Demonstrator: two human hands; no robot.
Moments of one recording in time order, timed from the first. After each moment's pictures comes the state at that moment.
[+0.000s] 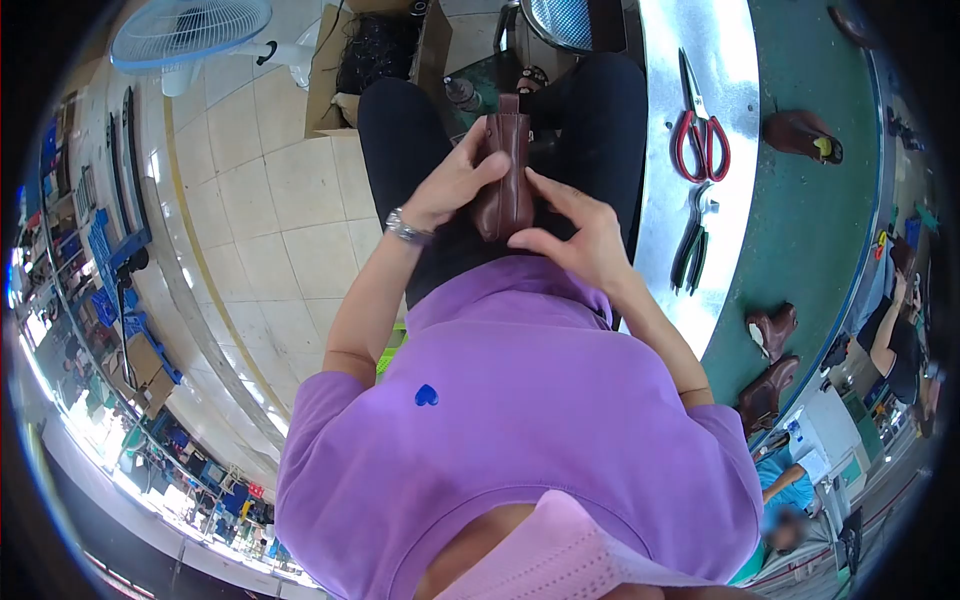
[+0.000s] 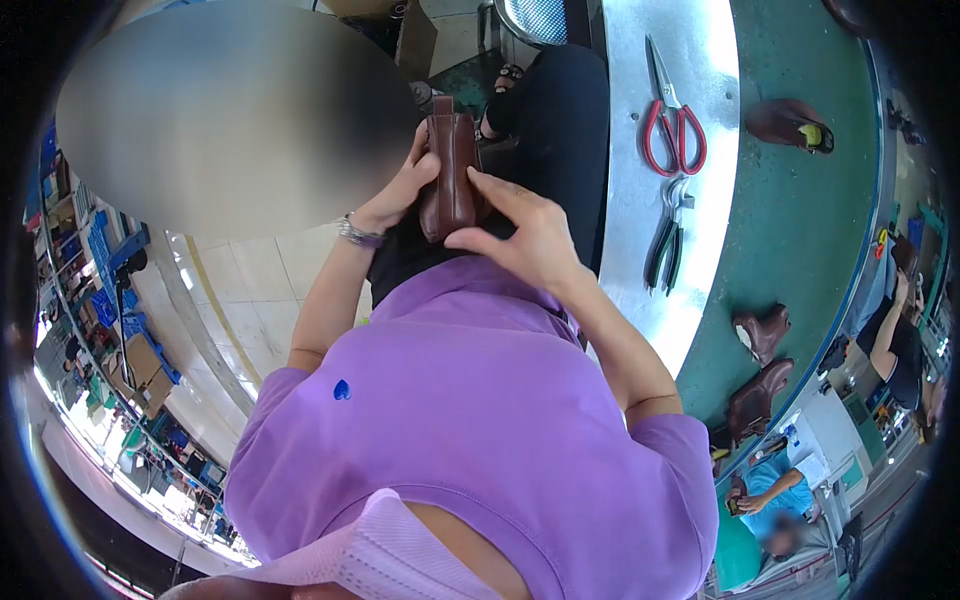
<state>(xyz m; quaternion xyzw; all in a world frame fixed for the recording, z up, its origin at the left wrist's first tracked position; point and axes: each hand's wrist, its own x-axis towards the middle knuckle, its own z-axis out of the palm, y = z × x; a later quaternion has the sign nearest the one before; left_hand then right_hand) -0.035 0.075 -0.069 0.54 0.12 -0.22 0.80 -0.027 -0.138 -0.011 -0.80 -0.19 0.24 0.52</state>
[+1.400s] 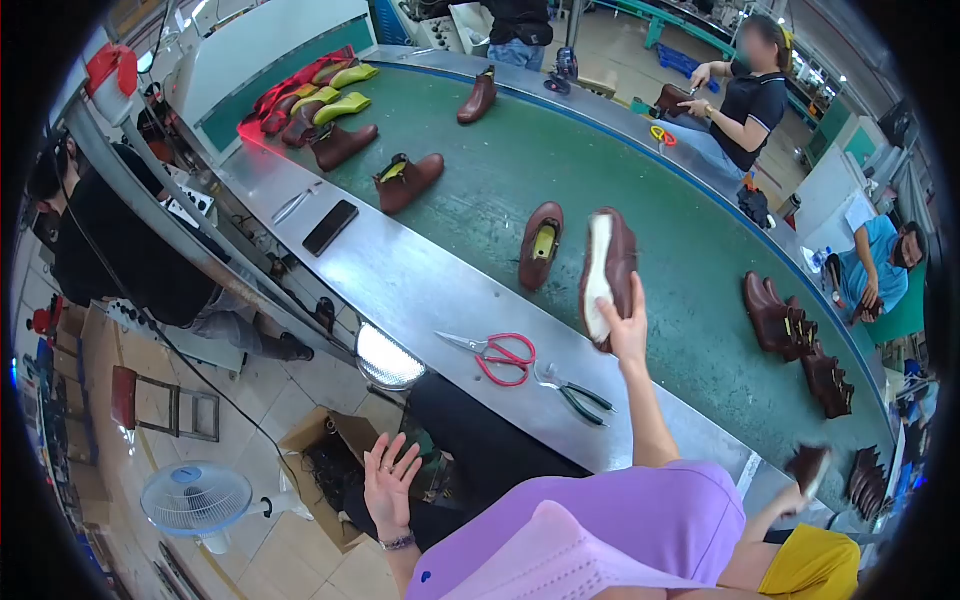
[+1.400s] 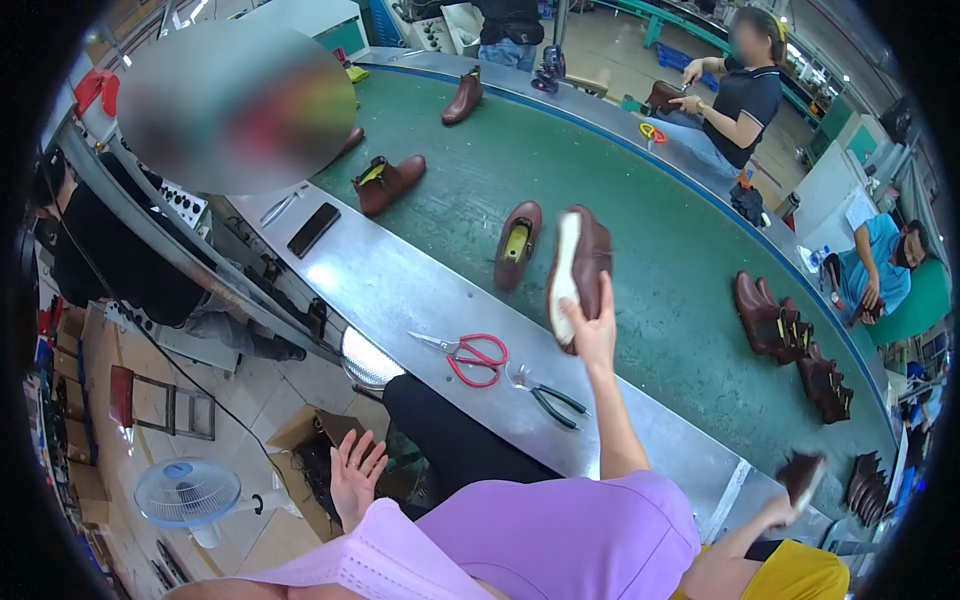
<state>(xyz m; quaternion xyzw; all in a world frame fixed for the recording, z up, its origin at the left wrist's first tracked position) 0.036 0.045 -0.018 0.44 0.08 -0.25 0.86 0.001 -0.402 -0.011 -0.69 0.30 -0.38 0.54</state>
